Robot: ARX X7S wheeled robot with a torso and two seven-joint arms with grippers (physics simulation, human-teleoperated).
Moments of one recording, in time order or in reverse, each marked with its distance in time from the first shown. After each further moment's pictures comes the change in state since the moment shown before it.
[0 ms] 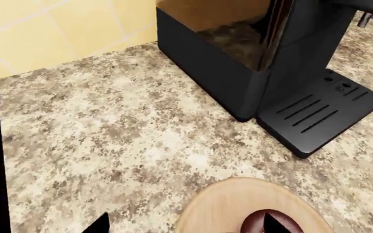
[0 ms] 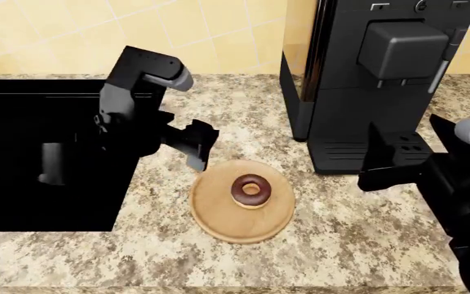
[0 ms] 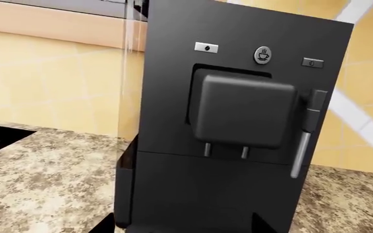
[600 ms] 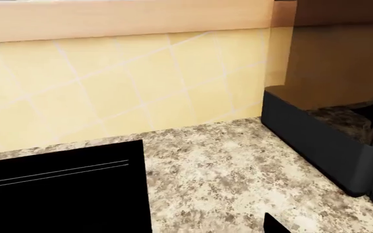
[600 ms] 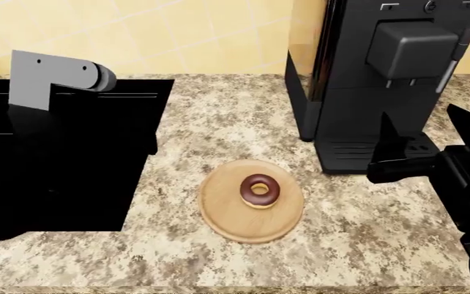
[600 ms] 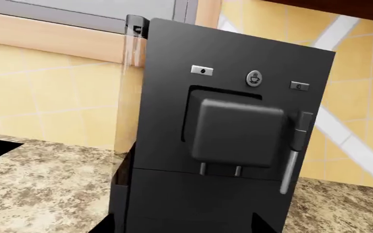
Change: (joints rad) left arm 0.313 -0.227 -0.201 0.366 0.124 0.317 -0.230; right arm 0.029 0.021 0.012 -0.026 0.005 0.014 0.035
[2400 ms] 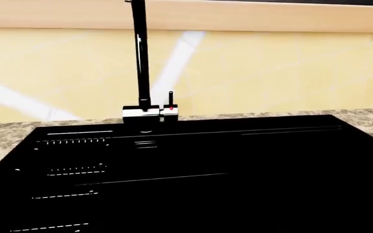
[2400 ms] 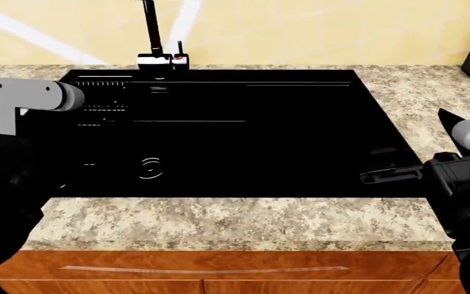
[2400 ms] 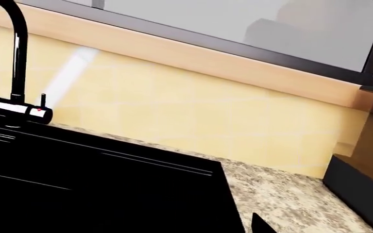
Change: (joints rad) left arm 0.191 -0.101 -0.100 0.094 -0.029 0.122 -0.047; right arm -0.057 0.051 -0.085 -0.007 -0.019 -0.087 0.038
